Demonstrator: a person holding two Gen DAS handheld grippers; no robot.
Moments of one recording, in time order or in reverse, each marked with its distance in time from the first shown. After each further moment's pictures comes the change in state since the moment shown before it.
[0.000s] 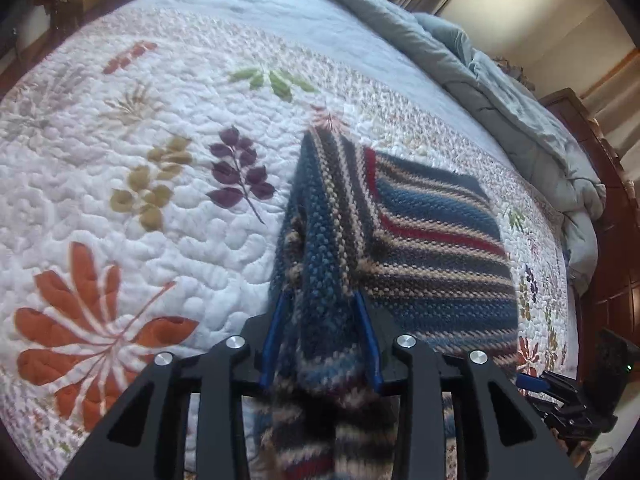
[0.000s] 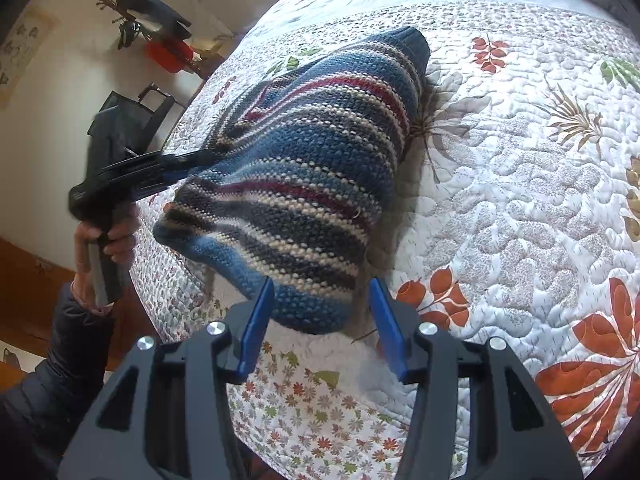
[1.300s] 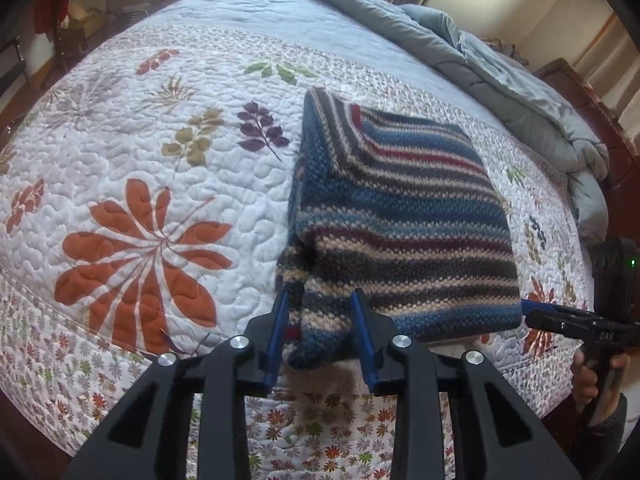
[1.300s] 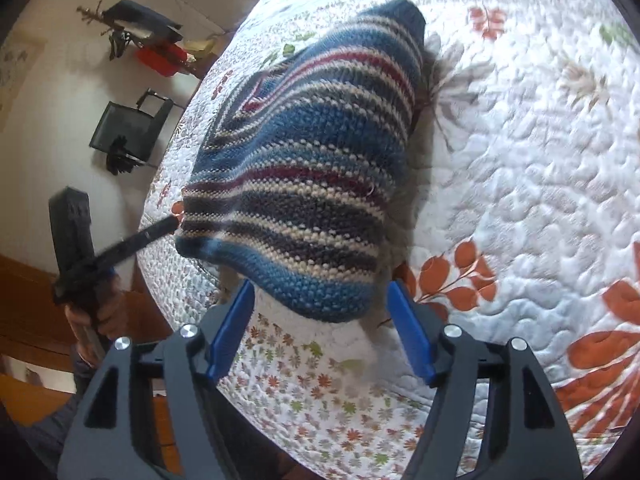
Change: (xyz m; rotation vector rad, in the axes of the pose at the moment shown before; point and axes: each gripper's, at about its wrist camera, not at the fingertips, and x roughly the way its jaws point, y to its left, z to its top) left arm -0.036 -0.009 -0.078 0.087 0.008 0.088; right arm 0.017 -0.005 -0.002 0.096 0.061 0.056
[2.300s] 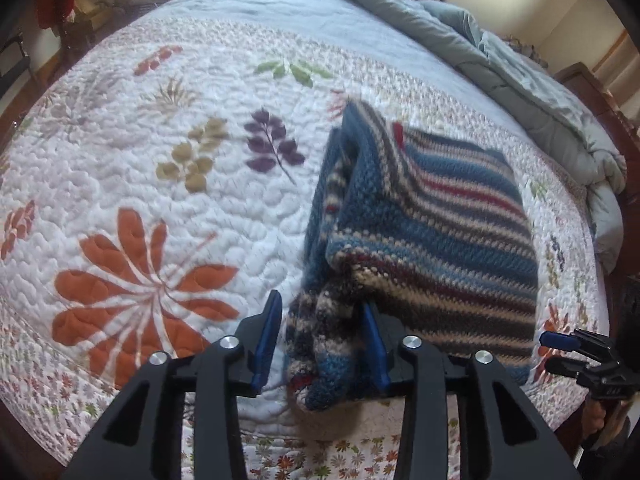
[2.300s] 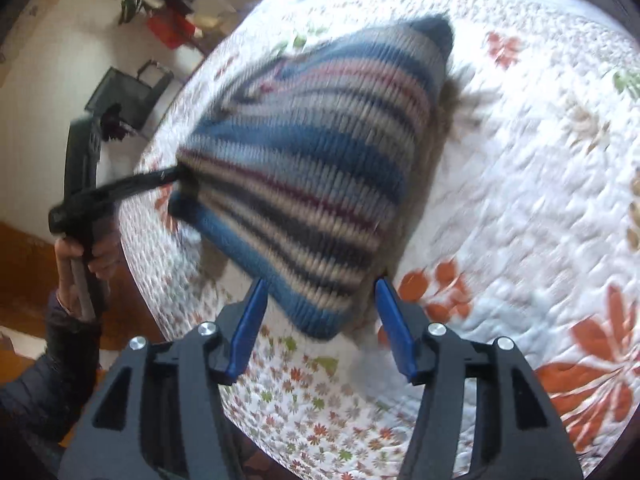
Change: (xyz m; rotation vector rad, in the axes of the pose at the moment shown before) left arm 0.024 0.009 0.045 -0.037 0.013 0.036; right arm -0.024 0.012 0.011 -0.126 0.011 -0.084
